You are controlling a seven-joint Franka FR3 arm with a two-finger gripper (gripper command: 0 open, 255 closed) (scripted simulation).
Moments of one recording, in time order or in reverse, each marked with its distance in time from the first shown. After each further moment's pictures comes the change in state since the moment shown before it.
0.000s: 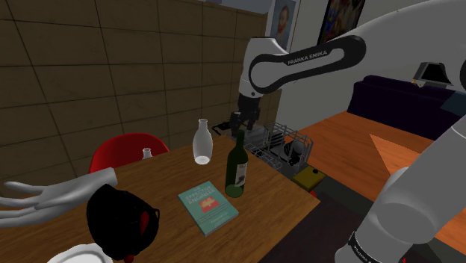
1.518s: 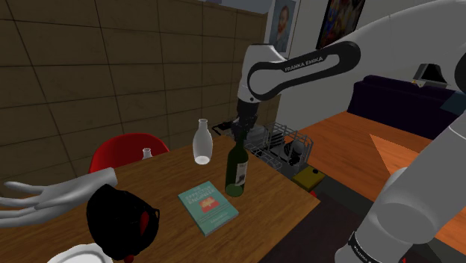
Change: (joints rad) arm 0.000 0.019 0.003 -0.028 -0.003 0.047 0.003
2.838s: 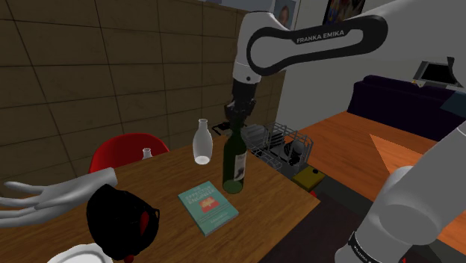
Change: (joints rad) arm 0.039 -0.059 0.054 0.136 0.013 -0.193 0.091
